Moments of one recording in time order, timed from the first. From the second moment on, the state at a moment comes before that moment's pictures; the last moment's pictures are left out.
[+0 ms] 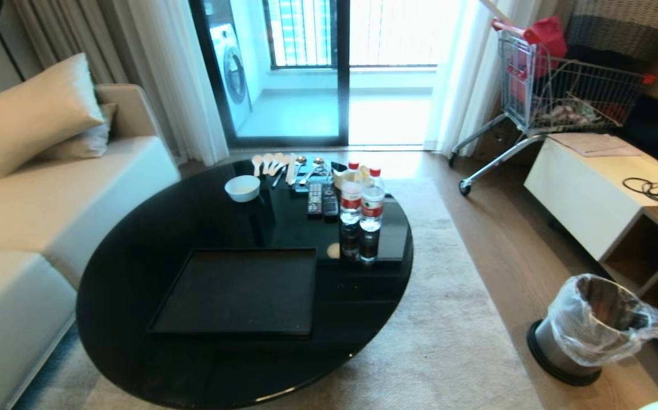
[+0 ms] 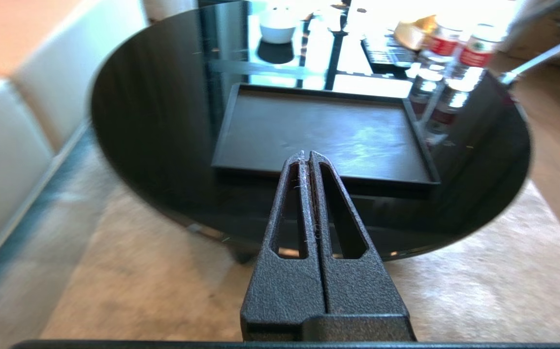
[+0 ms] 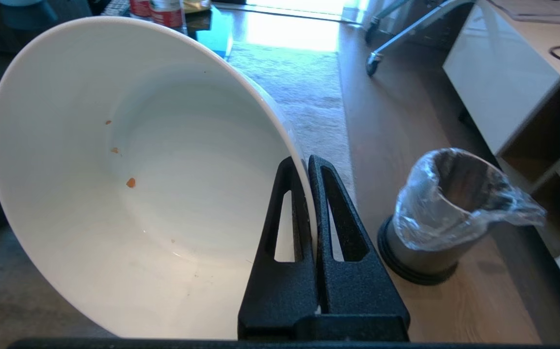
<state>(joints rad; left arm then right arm) 0.00 0.00 0.00 -0.01 0.01 -0.09 0.00 0.00 0.00 0.00 0.03 -0.11</state>
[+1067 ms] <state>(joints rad) 0.00 0.00 0.00 -0.01 0.01 -0.09 0.00 0.00 0.00 0.00 0.03 -0.10</state>
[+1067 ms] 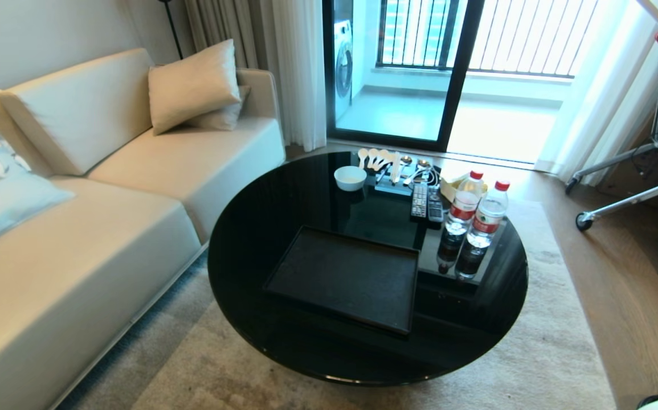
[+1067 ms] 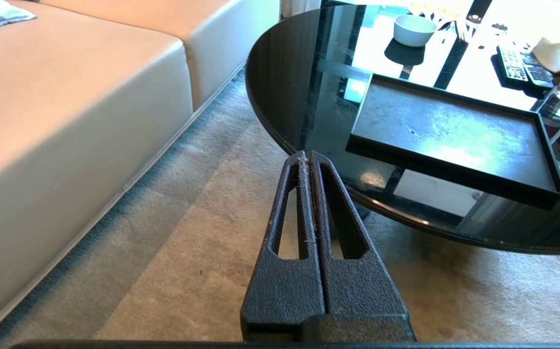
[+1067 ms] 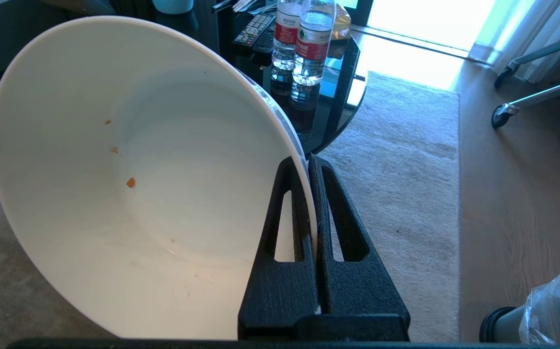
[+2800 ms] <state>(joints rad) 0.00 0.00 0.00 -0.01 0.01 -0.09 0.00 0.34 -0.32 0.07 0.14 -0.23</state>
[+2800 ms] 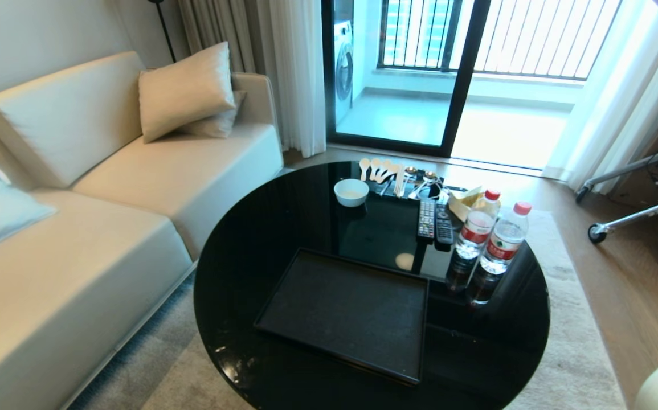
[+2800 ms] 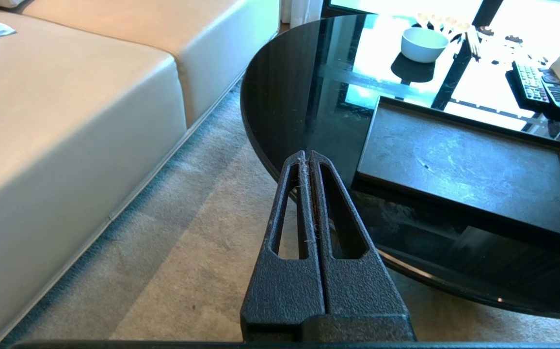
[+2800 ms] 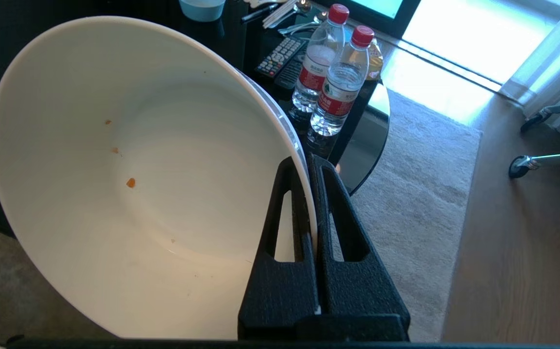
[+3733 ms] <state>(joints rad) 0.00 0.00 0.00 -0.01 0.01 -0.09 0.29 1.43 -0.83 0.04 0.11 -0.11</state>
